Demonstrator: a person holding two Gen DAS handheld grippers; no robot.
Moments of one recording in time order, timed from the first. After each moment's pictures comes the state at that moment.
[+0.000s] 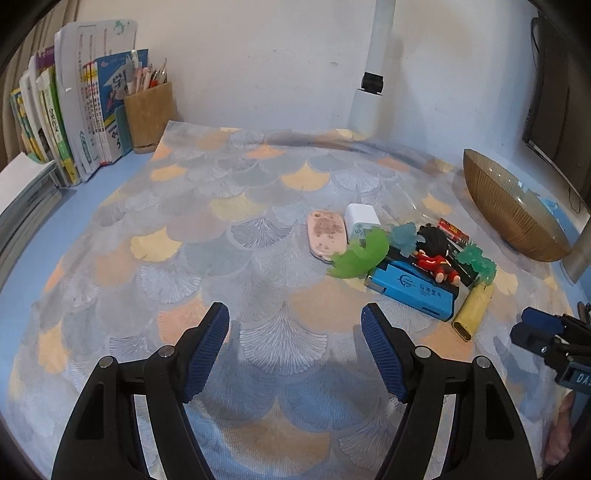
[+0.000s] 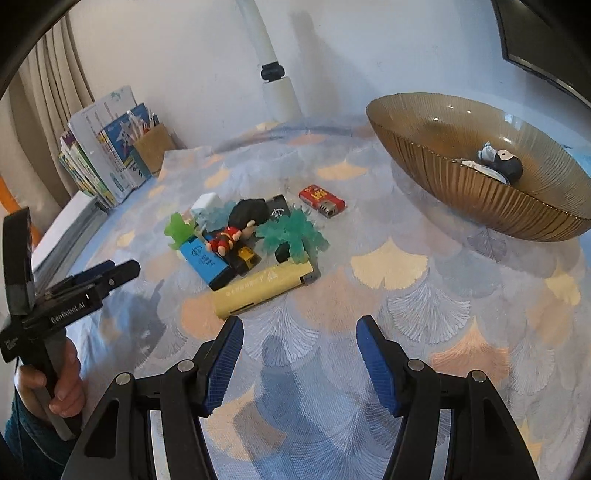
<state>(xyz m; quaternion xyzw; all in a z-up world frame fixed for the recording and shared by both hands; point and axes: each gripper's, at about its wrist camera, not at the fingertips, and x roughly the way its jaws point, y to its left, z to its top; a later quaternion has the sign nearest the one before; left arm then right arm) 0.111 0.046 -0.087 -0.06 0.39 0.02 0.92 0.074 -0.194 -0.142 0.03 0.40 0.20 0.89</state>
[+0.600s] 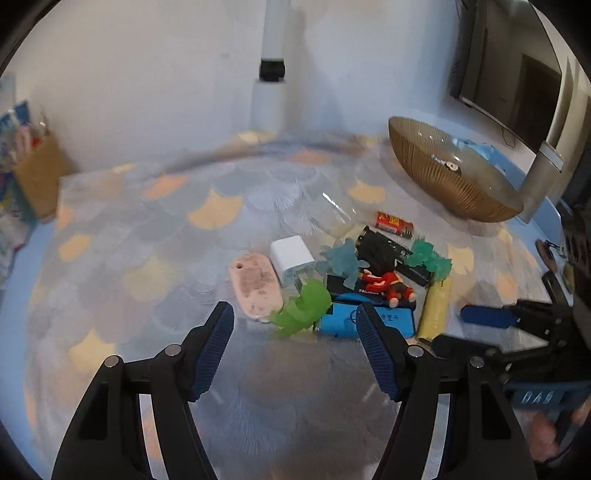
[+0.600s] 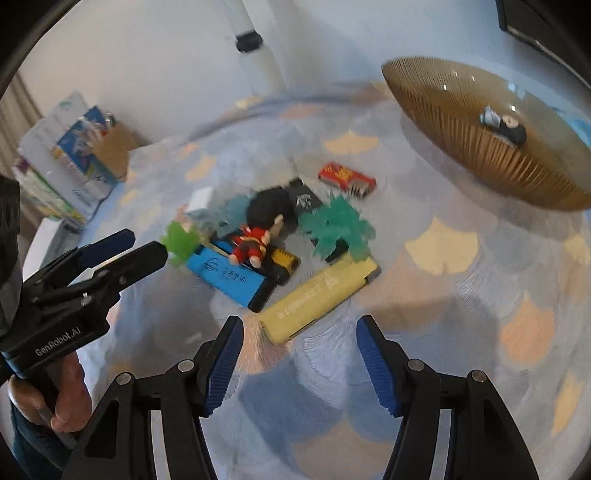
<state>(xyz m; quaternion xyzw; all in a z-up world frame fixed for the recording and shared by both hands) 0.176 0.031 -0.072 0.03 0.43 -0.17 0.89 0.100 -0.132 -0.139 0.09 0.48 0.11 0.87</state>
